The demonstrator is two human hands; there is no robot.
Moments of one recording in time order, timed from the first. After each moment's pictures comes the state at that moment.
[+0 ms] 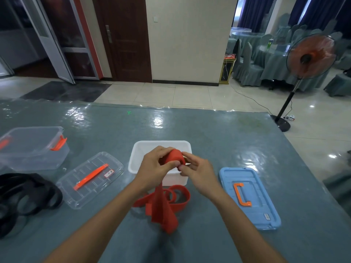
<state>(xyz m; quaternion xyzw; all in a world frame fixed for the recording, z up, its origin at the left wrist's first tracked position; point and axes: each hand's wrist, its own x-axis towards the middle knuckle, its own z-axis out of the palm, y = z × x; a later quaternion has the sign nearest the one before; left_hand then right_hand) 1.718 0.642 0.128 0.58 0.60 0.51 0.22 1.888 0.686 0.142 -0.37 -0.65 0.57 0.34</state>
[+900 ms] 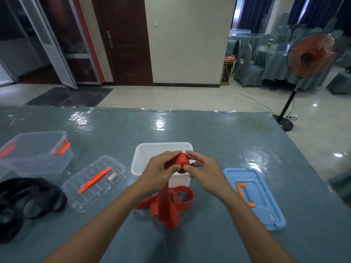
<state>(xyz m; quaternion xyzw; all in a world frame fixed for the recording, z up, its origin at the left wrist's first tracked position) 1.721 0.633 0.134 0.64 0.59 0.46 0.20 1.901 0.697 0.140 -0.38 -0.70 0.50 0.33</state>
